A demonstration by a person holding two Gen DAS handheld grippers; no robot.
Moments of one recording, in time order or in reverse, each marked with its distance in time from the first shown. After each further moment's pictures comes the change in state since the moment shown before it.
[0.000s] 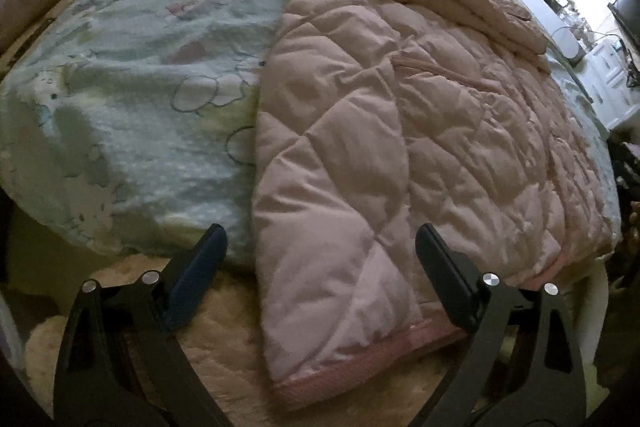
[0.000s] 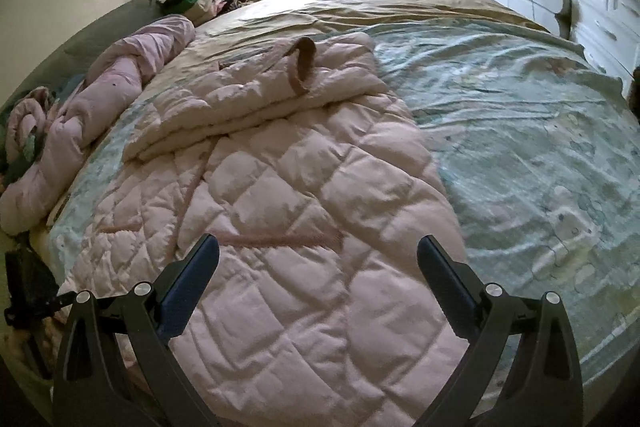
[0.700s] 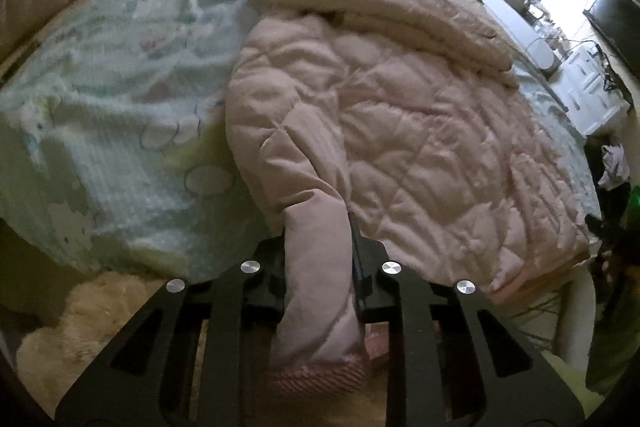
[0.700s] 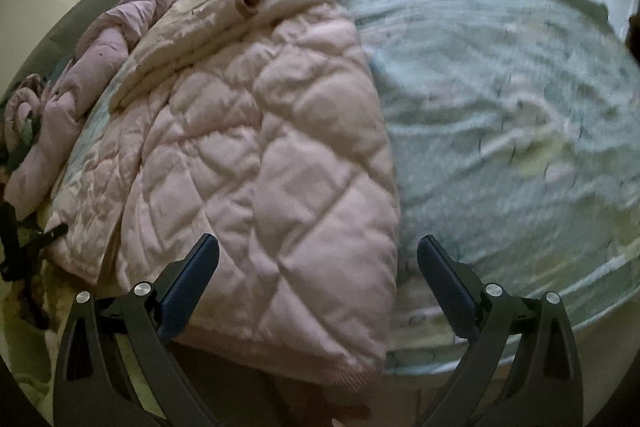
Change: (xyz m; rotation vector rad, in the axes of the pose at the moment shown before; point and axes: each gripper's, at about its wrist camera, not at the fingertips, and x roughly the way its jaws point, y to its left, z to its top) left arm -0.022 -0.028 0.008 0.034 -0.108 -0.062; right arm -0.009 -0.066 -0.065 0.073 0.224 0.039
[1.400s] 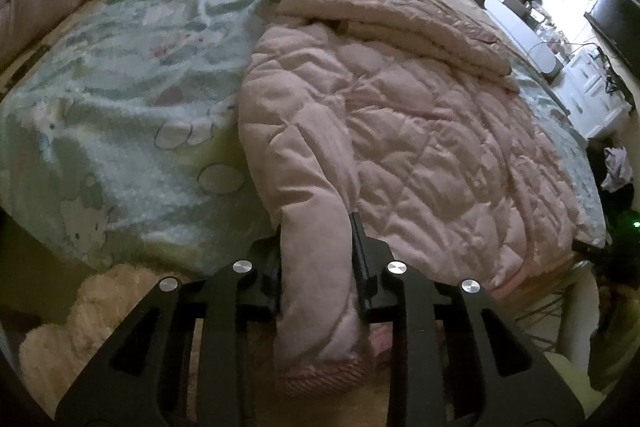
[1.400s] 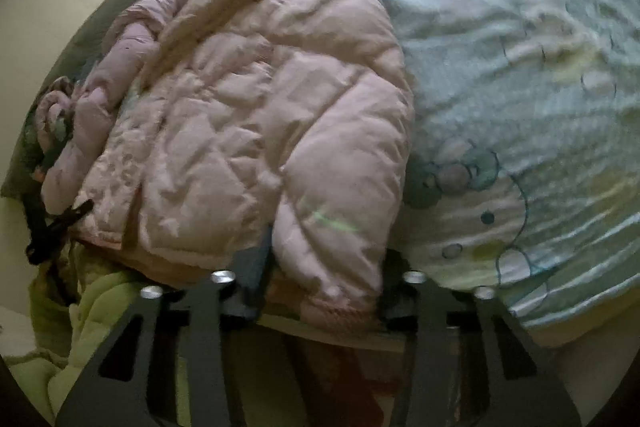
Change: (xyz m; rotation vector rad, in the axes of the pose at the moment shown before) left arm -0.004 0.007 -0.007 -0.014 -0.005 0.023; right arm 0.003 -0.010 -0.035 0.026 0.049 0.169
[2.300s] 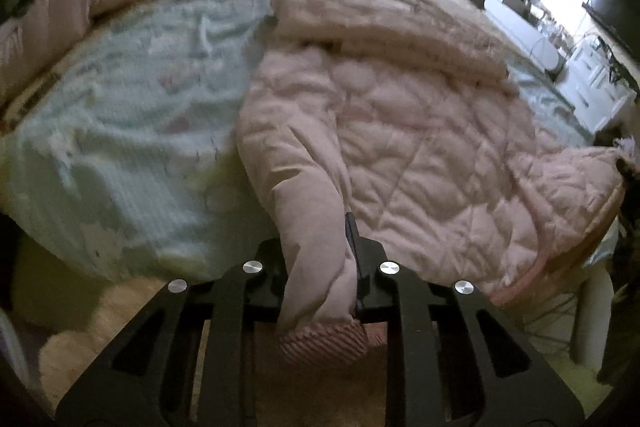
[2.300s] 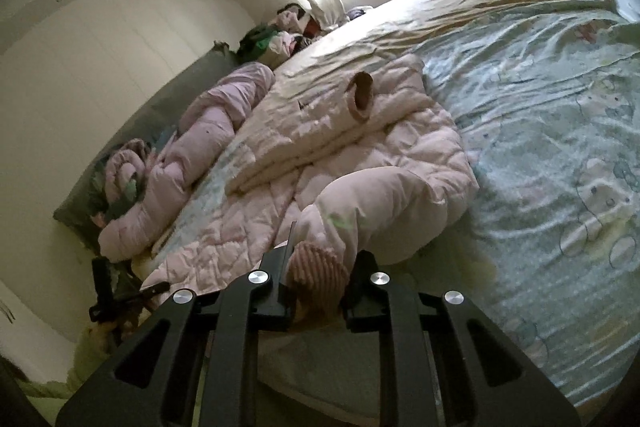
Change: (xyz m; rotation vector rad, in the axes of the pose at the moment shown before) left arm -0.025 -0.022 0.008 0.061 -0.083 0.059; right arm -0.058 0.043 0.072 -0.063 -0.358 0.237
